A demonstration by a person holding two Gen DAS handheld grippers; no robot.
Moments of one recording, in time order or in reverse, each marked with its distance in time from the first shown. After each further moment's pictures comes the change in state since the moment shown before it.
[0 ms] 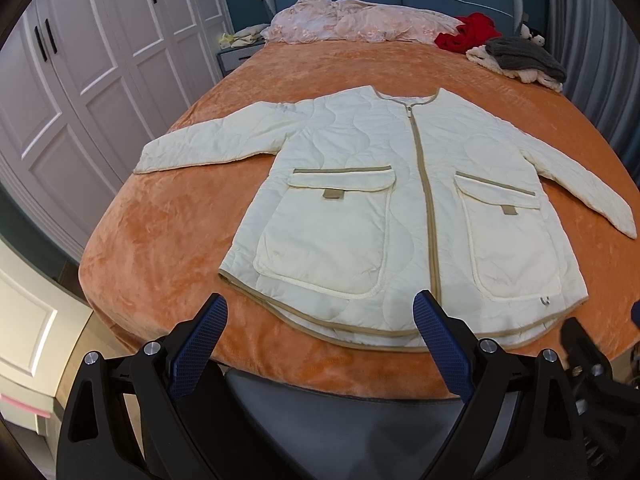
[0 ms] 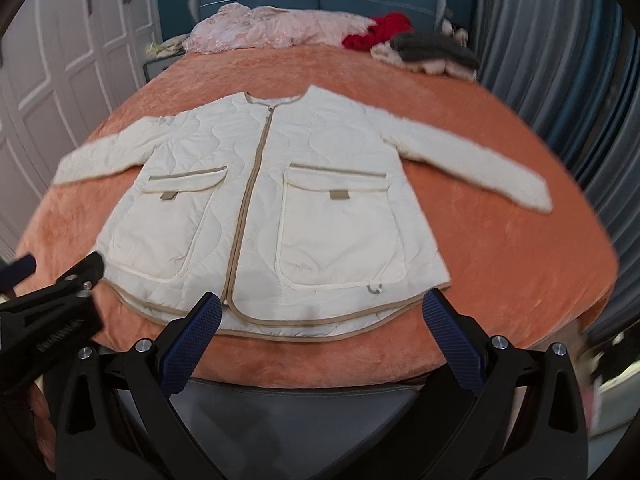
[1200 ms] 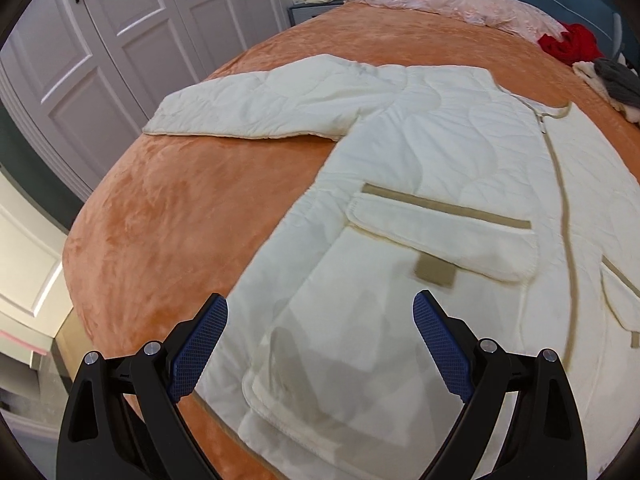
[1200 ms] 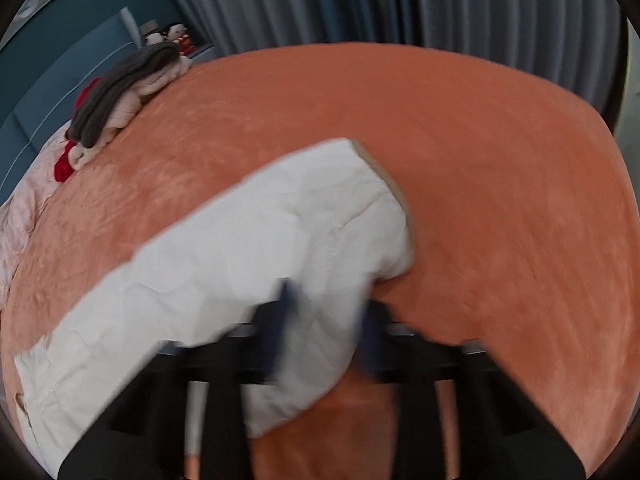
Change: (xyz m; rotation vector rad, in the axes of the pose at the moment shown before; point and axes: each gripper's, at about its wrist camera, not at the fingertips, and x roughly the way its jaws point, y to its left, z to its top) left arm 0.180 0.032 0.080 -0.217 0.119 0.194; right arm 0.282 -0.464 0.127 0.832 -0.069 -0.360
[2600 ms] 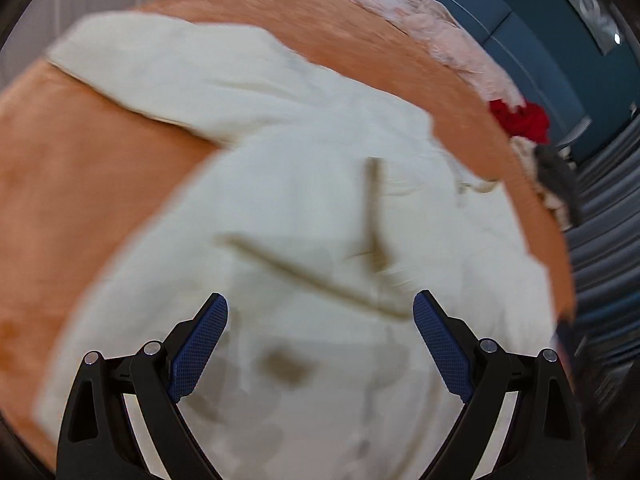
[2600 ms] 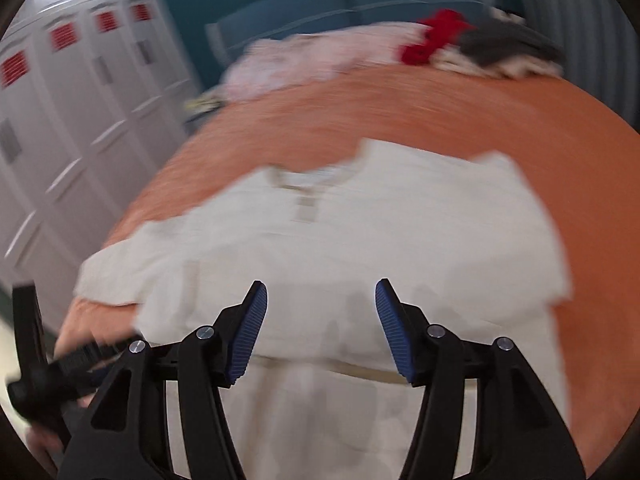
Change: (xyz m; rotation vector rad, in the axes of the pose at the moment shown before) left arm 0.051 -0.022 0.066 -0.286 0.124 -0.569; right arm -0.215 0.288 -0.256 -0.709 0.113 0.675
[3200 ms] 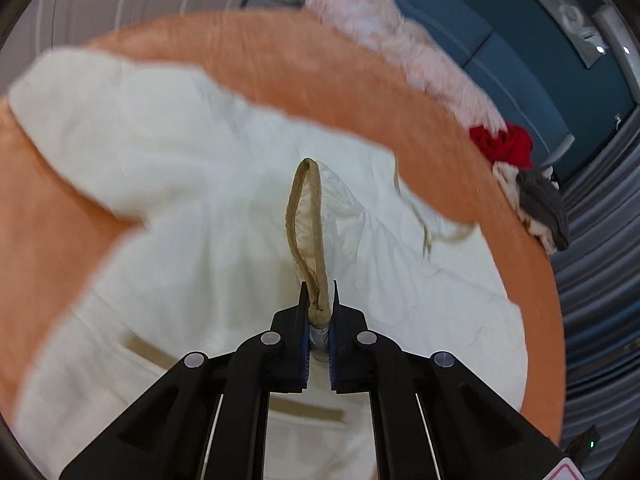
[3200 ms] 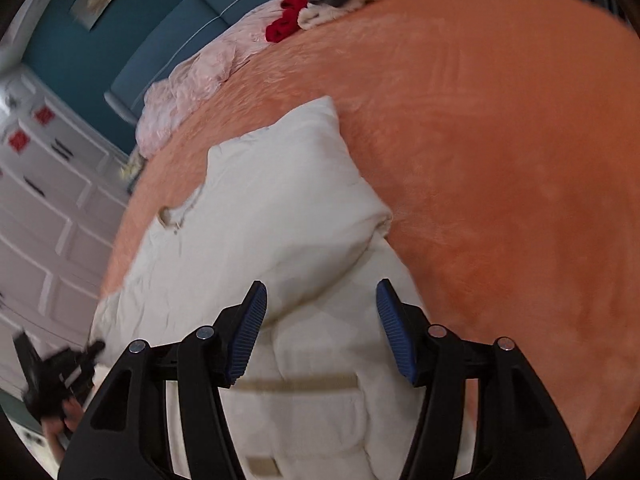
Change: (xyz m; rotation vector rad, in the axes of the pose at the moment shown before) left arm 0.008 -0.033 0.048 0.042 -0.158 -0.004; right arm 0.029 -0.148 -0.025 0.455 0.056 0.014
